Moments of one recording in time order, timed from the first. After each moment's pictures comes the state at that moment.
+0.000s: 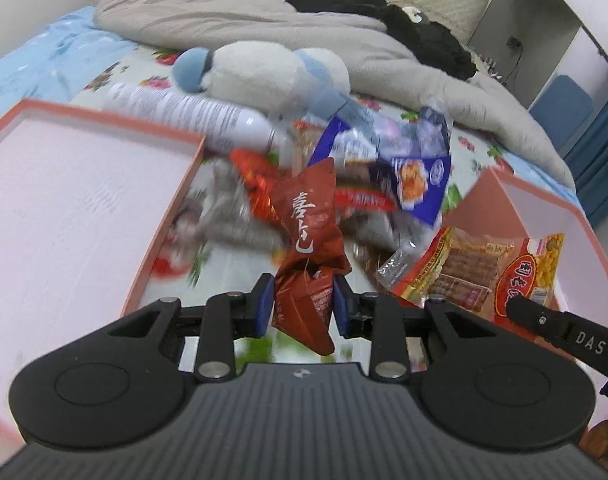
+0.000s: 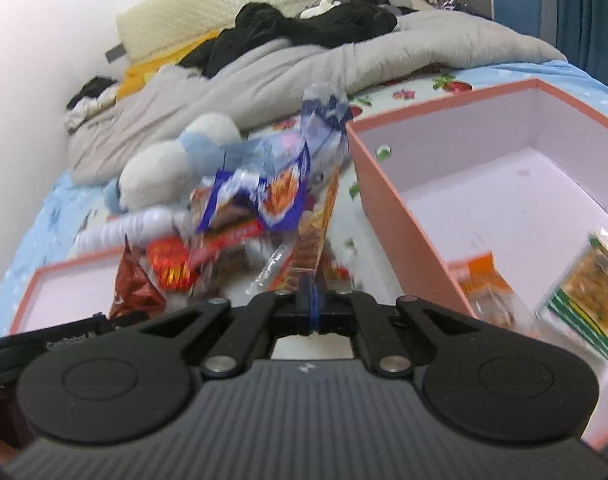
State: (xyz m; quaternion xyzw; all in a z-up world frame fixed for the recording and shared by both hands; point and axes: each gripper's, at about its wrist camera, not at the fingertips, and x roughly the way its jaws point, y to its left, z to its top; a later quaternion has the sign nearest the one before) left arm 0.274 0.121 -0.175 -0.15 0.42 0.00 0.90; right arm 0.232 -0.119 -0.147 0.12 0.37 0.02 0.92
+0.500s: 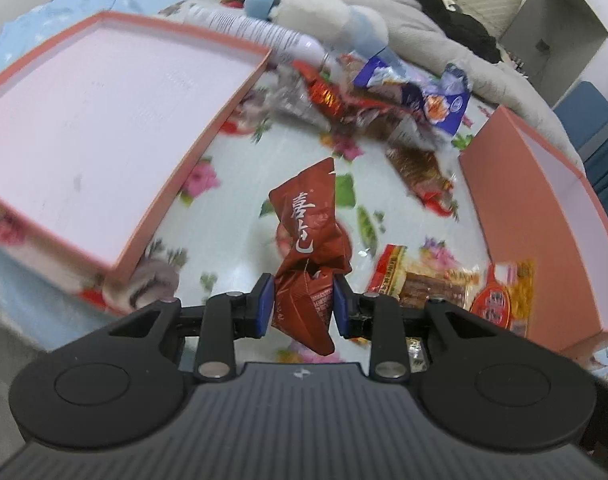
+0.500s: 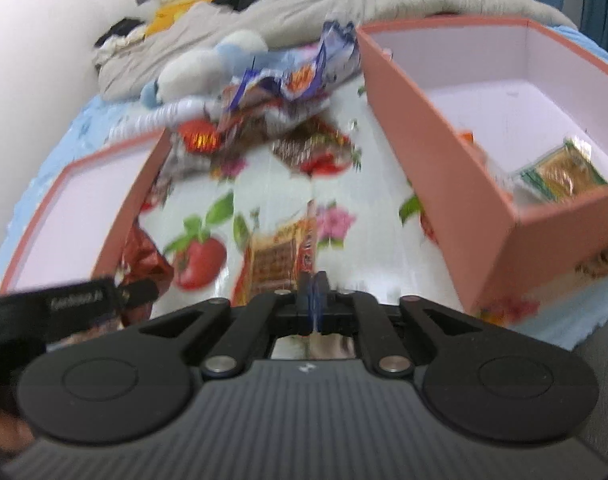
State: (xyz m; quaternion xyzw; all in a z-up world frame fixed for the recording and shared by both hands) left arm 0.150 0.120 -0.208 -0.19 0.45 0.04 0.87; right arm 0.126 -0.115 -0.184 0.10 0.43 0.07 0.89
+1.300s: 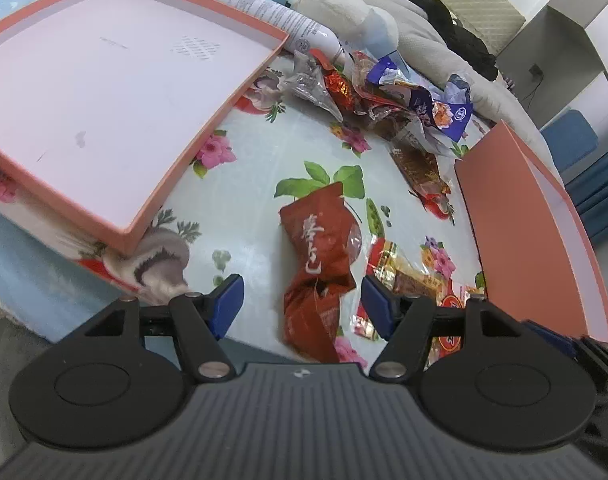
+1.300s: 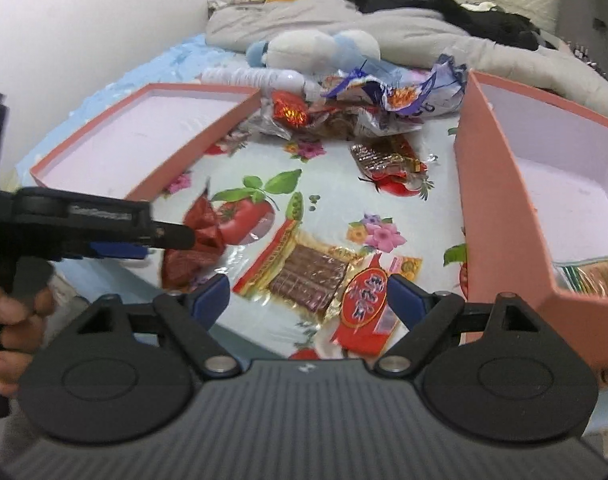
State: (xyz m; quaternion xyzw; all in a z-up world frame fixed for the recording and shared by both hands) left arm 0.146 0.149 -0.227 -0.25 0.44 0.02 0.86; right arm 0.137 -0.102 -0.187 -0.07 0.39 0.21 0.89
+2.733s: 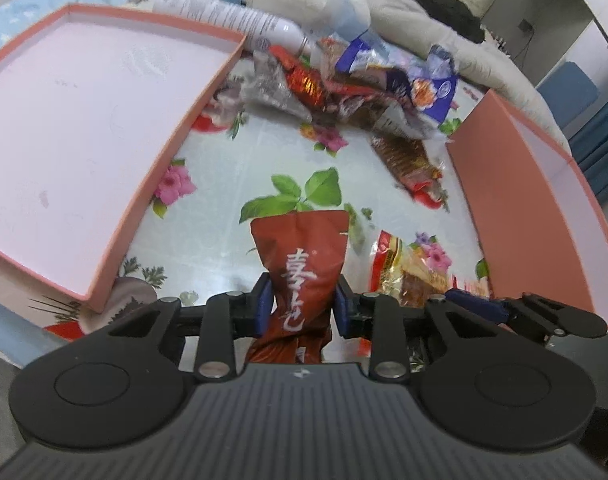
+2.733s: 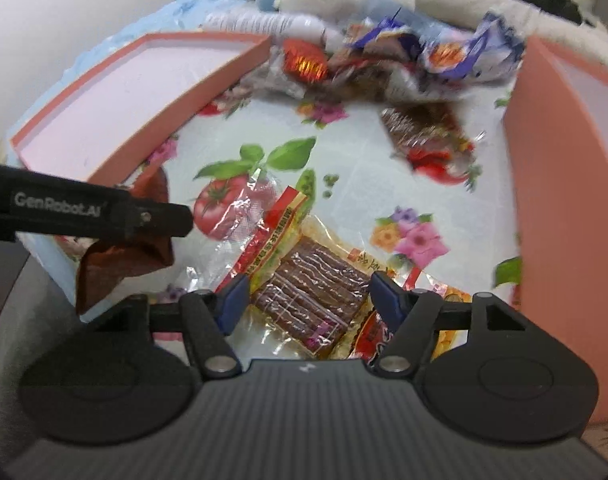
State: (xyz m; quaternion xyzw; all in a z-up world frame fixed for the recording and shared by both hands) left arm 0.180 0.125 -0.206 -0.18 0.46 0.00 0.87; right arm 0.182 -0.077 -0.207 -0.09 0.44 0.23 0.86
